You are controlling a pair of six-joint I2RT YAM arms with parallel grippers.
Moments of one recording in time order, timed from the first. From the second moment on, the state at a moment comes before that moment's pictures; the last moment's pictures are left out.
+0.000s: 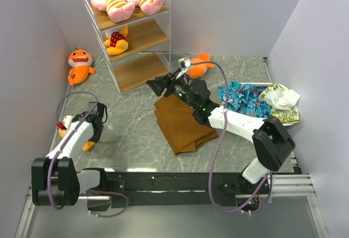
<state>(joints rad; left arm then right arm) -0.01 1.17 0.67 -0.82 -0.58 -1.41 0.77 1.58 1.03 0.75 -0.11 0.54</state>
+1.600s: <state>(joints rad) -0.25 0.87 0.95 -0.53 -0.40 -0.72 0.99 1.65 1.00 0.09 0.11 1.50</state>
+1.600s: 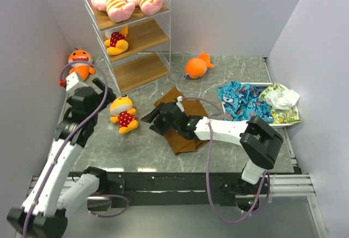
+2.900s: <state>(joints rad) -0.24 0.47 0.73 -0.45 -0.70 -0.54 1.03 2.01 1.25 0.19 0.31 1.42</state>
